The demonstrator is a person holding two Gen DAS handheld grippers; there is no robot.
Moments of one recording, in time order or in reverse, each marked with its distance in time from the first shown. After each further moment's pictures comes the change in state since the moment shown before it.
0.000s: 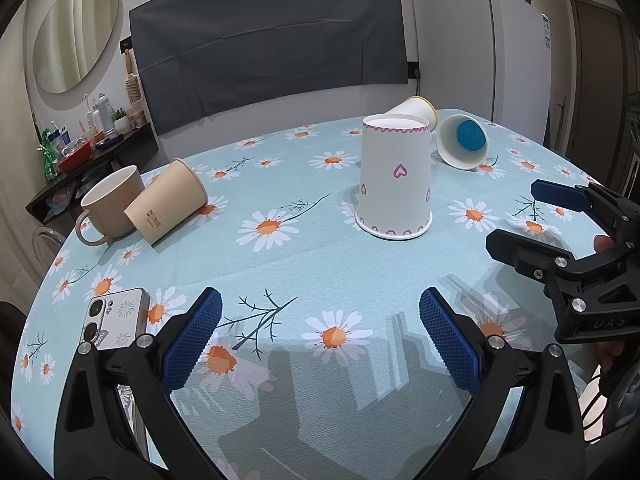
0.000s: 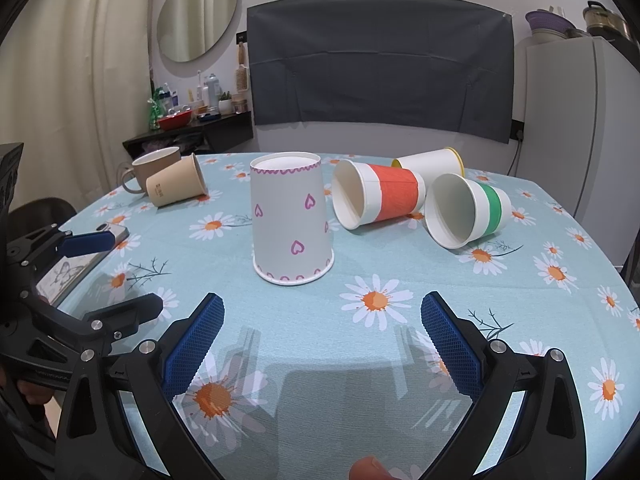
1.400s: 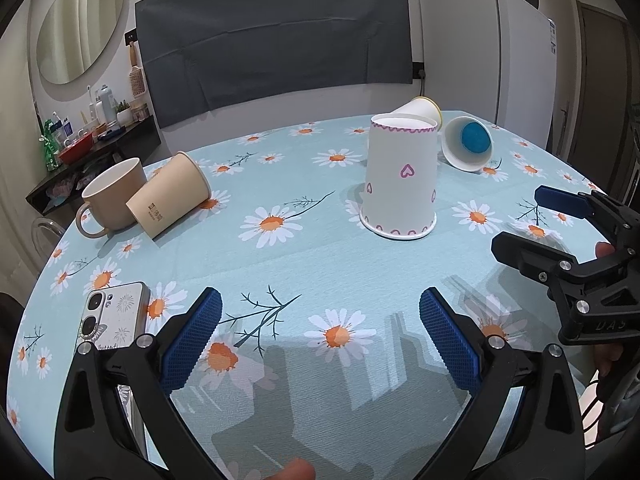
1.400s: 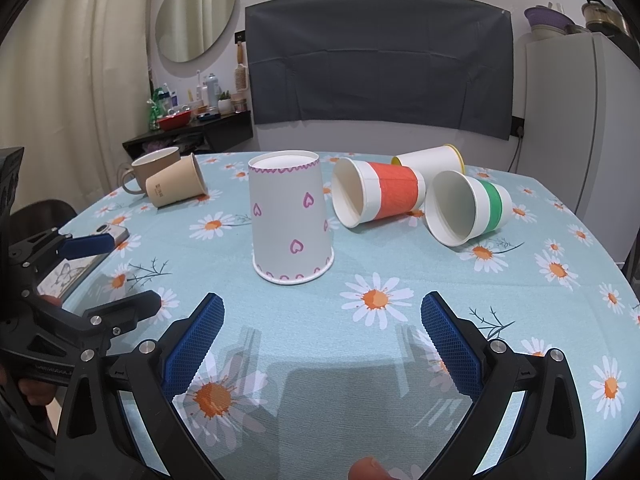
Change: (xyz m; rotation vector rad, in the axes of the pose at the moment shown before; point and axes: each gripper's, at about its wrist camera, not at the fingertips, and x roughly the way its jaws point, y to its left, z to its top) left arm 0.000 0.005 0.000 -0.028 0.012 -0.004; right arm 0.001 0.001 -0.001 0.001 0.004 0.002
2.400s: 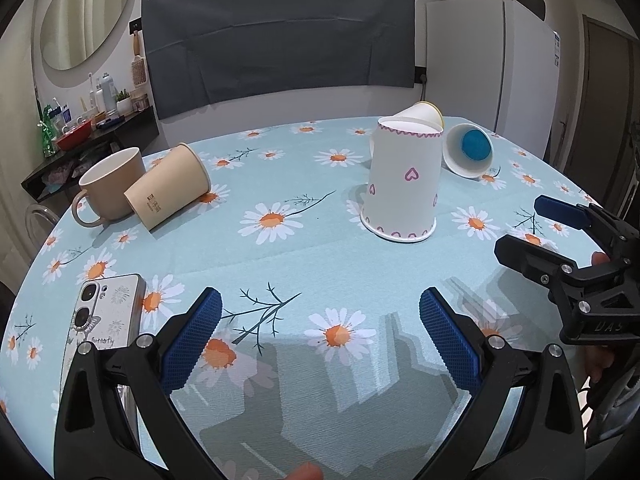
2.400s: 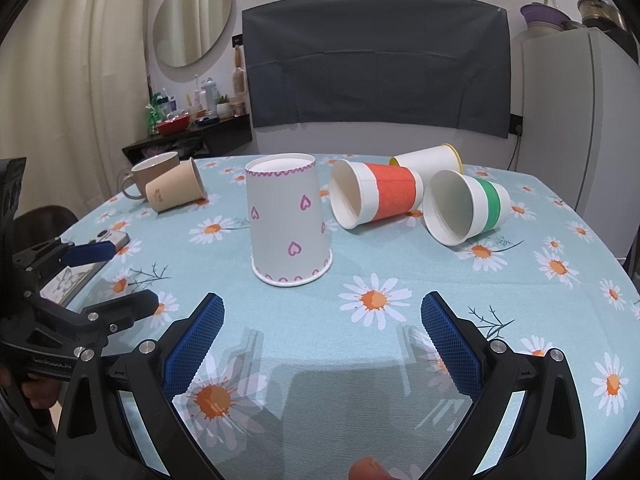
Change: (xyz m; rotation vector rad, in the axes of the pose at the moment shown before) left arm 0.001 0.007 0.000 -0.045 0.003 -0.027; right arm -0.003 -0.002 -0.002 0.022 -0.004 0.010
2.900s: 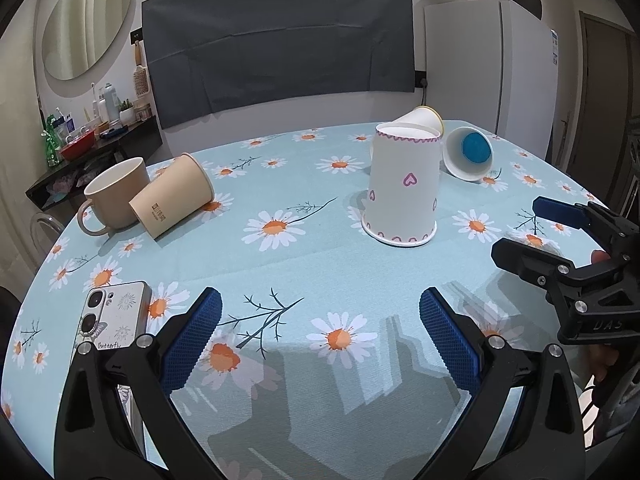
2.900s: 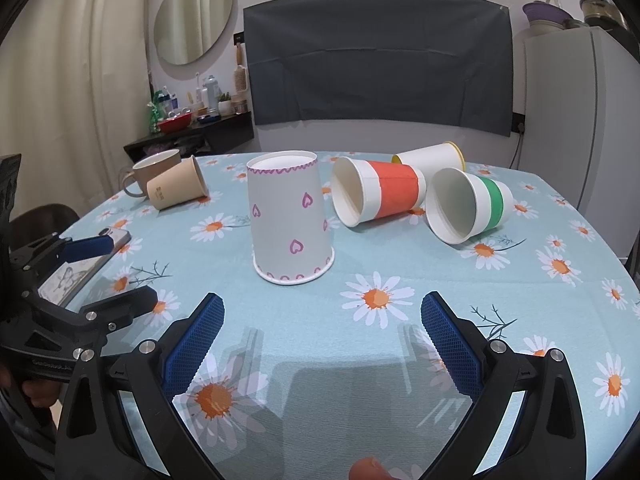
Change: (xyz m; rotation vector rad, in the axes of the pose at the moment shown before) left arm -0.004 -0.003 0.000 0.019 -0.025 0.019; right arm 0.002 0.000 0.001 0.000 0.011 0.009
